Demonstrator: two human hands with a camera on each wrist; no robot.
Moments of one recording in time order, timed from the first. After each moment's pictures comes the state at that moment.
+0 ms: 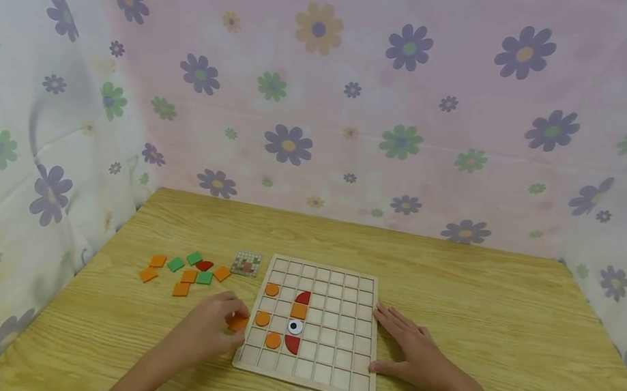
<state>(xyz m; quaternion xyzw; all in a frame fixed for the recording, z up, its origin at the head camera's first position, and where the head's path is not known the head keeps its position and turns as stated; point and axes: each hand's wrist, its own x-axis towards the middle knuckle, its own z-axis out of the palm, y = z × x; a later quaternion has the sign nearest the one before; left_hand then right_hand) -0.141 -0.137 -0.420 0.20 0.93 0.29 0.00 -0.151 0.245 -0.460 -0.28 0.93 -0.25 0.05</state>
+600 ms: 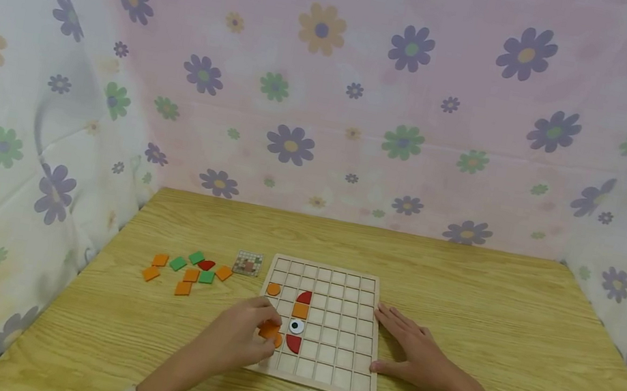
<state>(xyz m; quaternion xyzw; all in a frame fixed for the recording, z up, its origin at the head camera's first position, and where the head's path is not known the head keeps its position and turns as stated) -0.132 -0.098 -0.406 0.27 0.92 0.28 0.01 -0.149 0.243 -0.456 -0.29 0.92 -0.25 0.04</state>
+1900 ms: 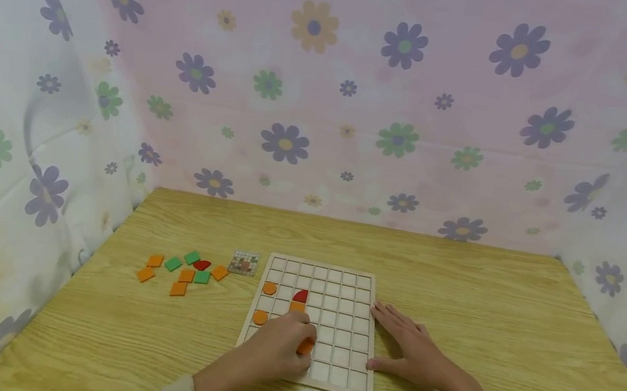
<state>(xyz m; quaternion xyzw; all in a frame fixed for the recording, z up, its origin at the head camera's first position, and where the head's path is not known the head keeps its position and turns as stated) -0.142 -0.039 -0.437 0.34 0.92 0.21 0.01 -0.151 0.244 -0.459 -0.28 0.93 -0.25 0.04</state>
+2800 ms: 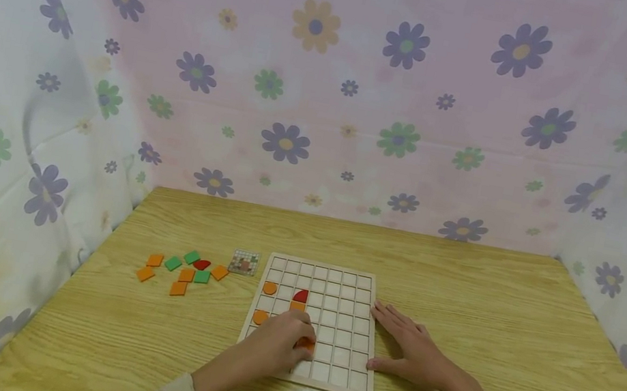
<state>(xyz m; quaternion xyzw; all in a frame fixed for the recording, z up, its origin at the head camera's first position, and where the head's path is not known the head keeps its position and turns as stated) -0.148 -0.043 -0.438 0.35 0.90 0.24 0.03 -0.150 0.243 -0.458 -0.27 0.93 -0.24 0.04</state>
